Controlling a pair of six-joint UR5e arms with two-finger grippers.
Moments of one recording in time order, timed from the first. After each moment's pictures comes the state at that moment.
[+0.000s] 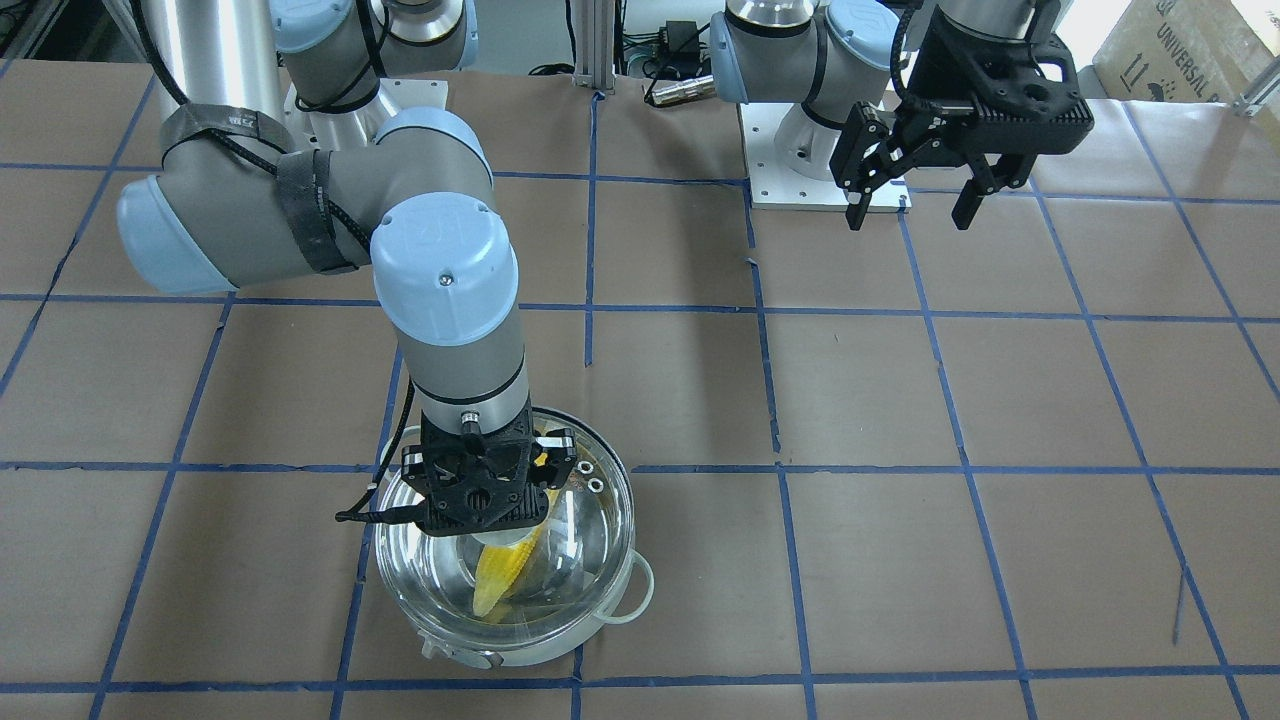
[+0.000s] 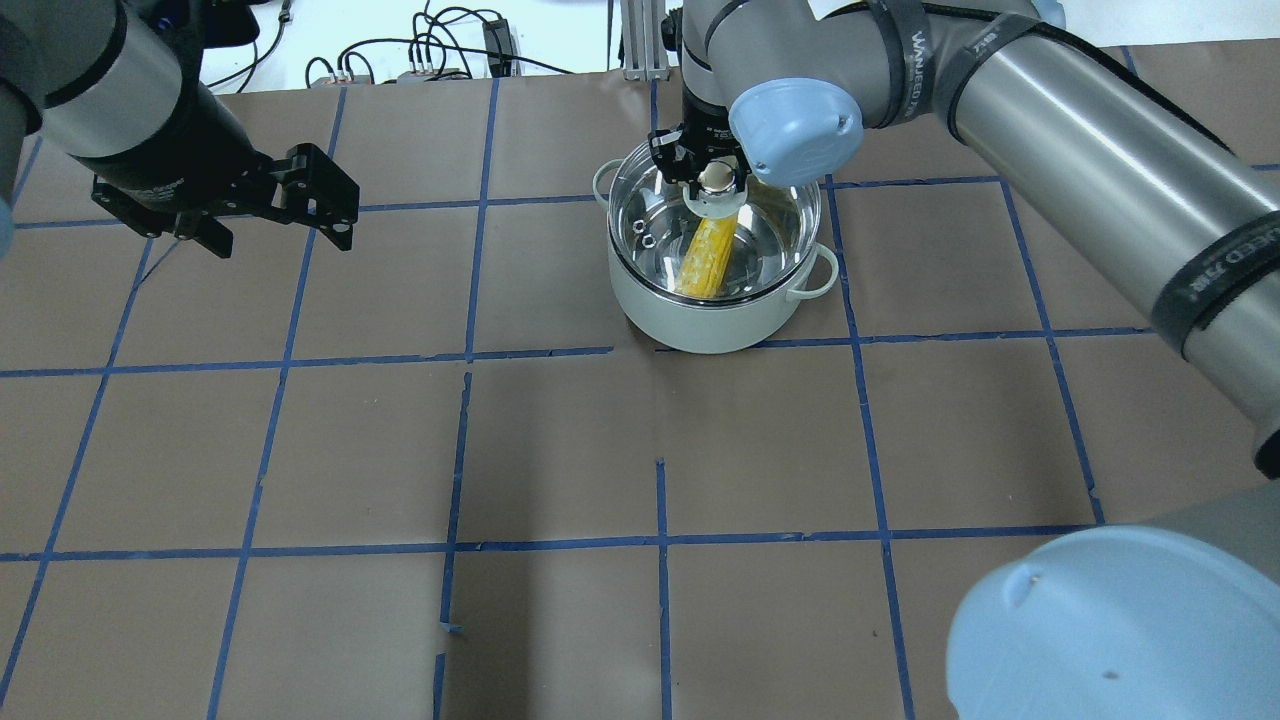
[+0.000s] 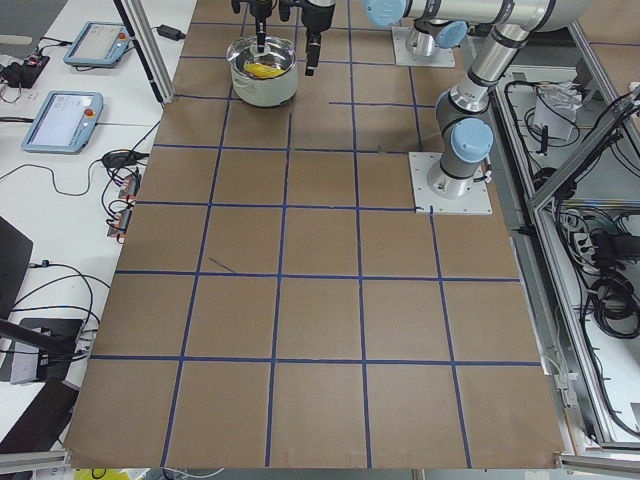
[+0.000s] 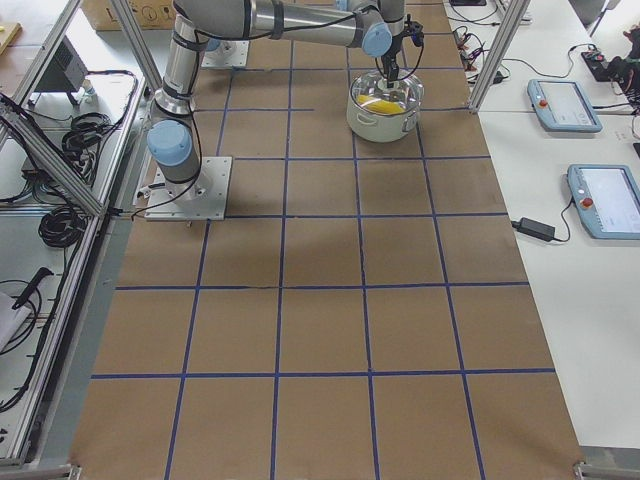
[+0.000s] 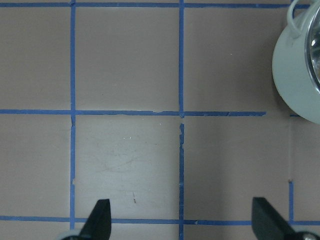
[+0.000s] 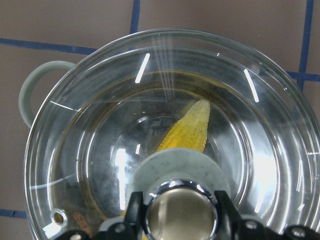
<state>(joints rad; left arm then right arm) -1.52 -1.43 -1.66 -1.47 1.60 0.03 1.83 -1.08 1.34 -1.96 -1.60 0.13</state>
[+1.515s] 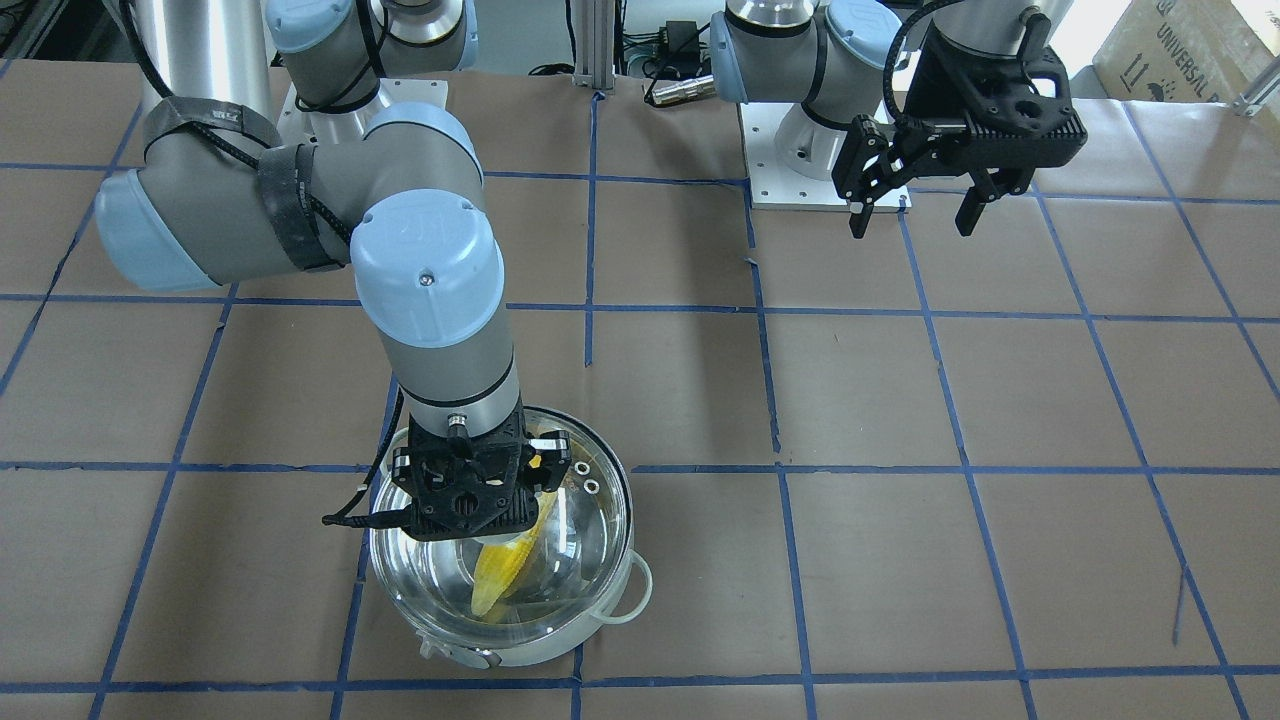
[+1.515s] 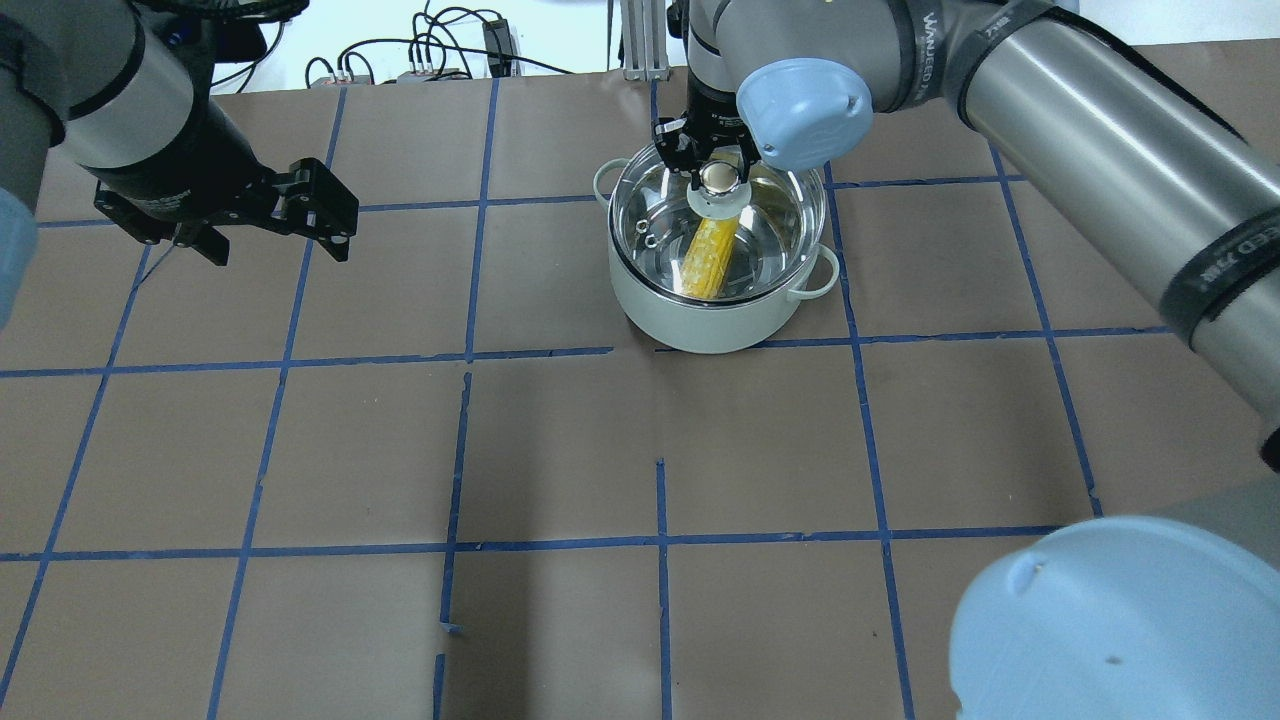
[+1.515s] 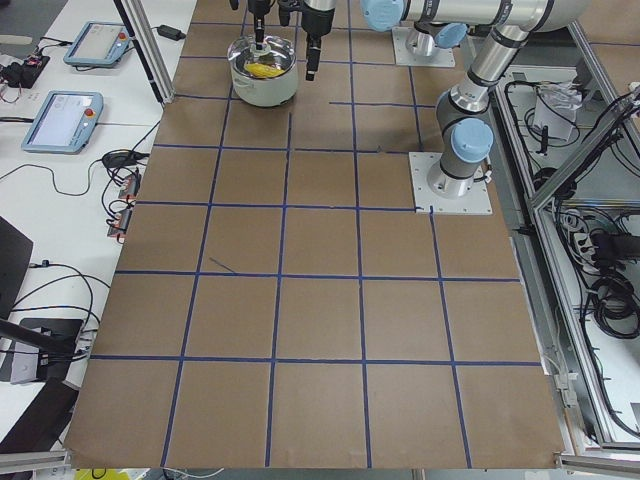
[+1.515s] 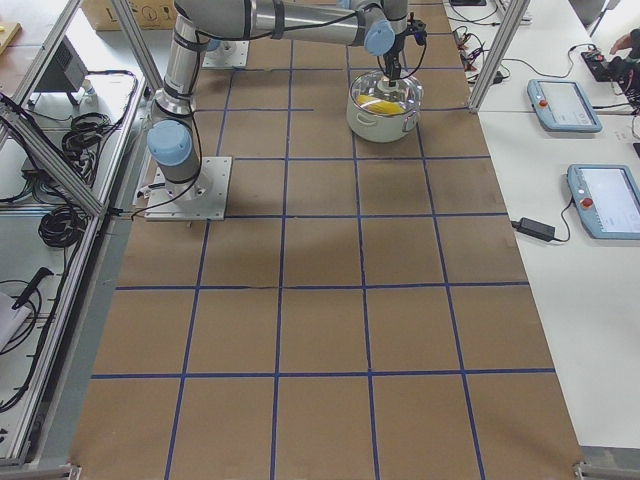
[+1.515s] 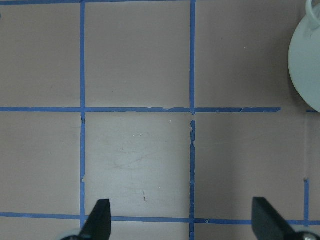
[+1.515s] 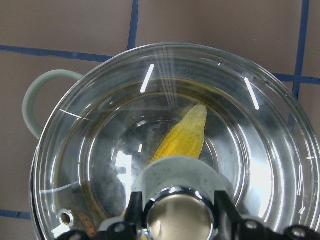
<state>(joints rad) -1.53 -1.44 -1.67 -1.47 1.62 0.03 1.81 -1.08 1.32 -1.93 -1.58 0.13</state>
